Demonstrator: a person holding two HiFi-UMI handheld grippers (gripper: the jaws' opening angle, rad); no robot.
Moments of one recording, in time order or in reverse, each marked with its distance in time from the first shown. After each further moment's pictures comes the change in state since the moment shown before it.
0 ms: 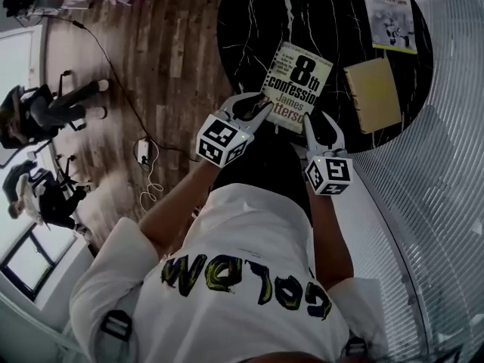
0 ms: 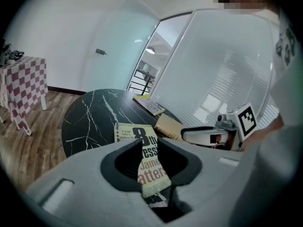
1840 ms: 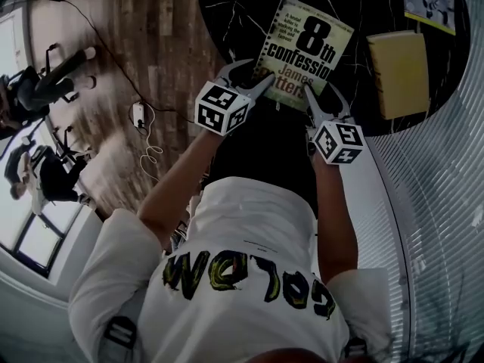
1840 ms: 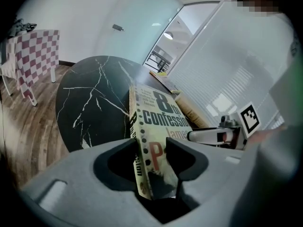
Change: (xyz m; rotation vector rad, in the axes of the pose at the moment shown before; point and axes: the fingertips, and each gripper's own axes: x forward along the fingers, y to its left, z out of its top) left arm 0.063 0.054 -0.102 -0.185 0.170 0.062; right arm 0.062 -0.044 -0.104 0.225 0.207 0.041
